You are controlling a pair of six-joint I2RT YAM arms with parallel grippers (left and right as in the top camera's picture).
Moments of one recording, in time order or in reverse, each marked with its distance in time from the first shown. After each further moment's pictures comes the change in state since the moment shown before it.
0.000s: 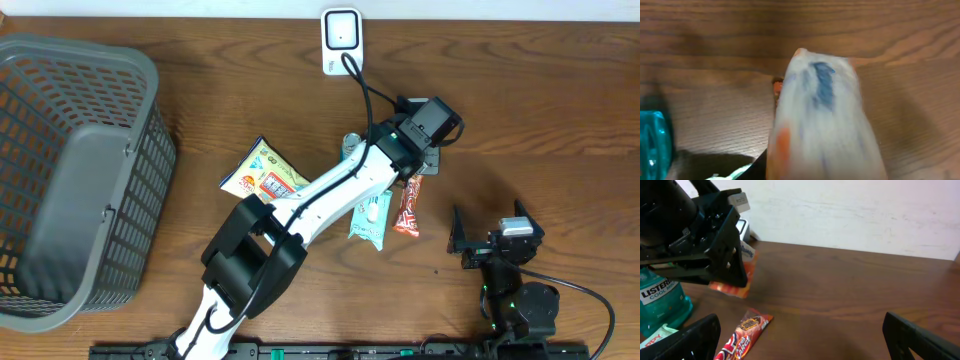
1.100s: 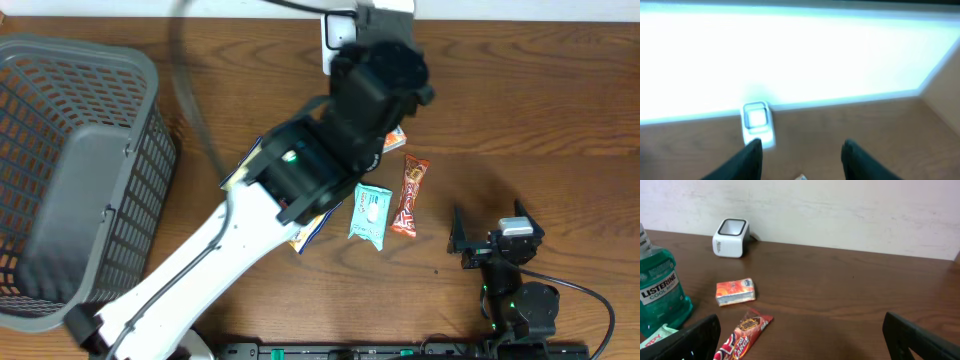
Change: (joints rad) left arm 0.001 -0.514 0.096 0.111 -0.484 0.451; right arm 0.000 0.000 0.000 0.000 0.000 0.000
